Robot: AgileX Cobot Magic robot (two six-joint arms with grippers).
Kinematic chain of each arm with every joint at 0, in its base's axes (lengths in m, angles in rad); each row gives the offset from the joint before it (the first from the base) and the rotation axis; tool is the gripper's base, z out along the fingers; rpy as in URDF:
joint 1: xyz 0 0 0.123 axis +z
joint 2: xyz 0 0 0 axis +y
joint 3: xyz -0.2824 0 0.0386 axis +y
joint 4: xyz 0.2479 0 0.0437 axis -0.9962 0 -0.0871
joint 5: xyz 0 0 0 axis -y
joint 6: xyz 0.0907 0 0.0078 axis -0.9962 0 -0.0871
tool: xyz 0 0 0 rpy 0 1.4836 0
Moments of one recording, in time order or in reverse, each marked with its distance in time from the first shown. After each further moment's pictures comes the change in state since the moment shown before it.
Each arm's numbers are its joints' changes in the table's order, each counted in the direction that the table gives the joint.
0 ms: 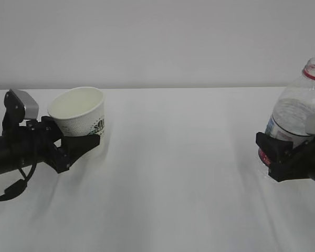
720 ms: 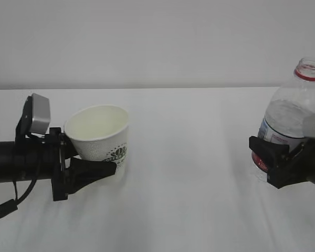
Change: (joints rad) left arm -0.048 -0.086 0.006 -0.340 0.000 0.150; right arm 0.000 -0.064 0.000 0.122 -0.074 -0.052
